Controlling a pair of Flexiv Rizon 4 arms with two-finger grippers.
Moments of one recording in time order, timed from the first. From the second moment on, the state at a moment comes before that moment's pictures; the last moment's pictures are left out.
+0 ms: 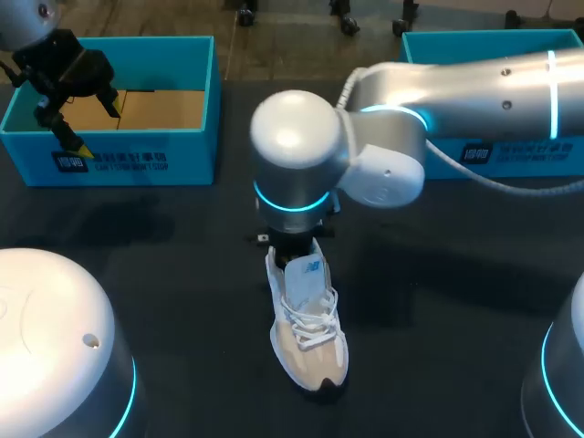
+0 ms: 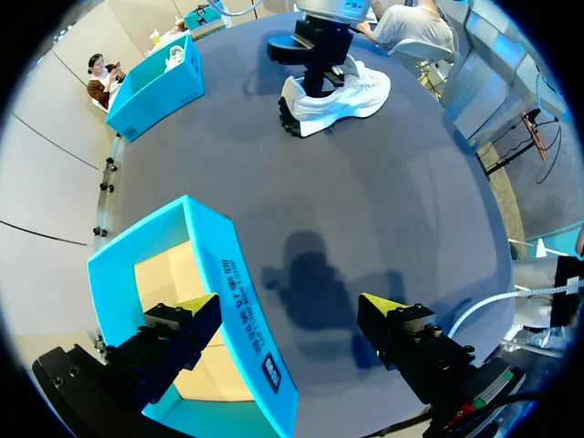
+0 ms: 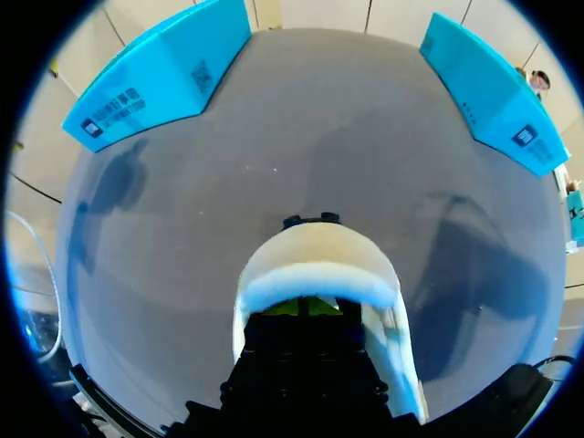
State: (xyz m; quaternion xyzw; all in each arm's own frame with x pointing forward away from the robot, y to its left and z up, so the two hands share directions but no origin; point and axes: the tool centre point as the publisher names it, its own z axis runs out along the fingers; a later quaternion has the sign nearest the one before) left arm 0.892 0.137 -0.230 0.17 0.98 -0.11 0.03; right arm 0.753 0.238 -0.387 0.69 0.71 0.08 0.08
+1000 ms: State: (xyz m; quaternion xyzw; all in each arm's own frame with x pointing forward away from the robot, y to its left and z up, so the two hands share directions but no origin) left arm 0.892 0.137 -0.230 0.17 0.98 -0.11 0.03; right arm 0.709 0.228 -0.355 0.69 0.73 0.03 0.04
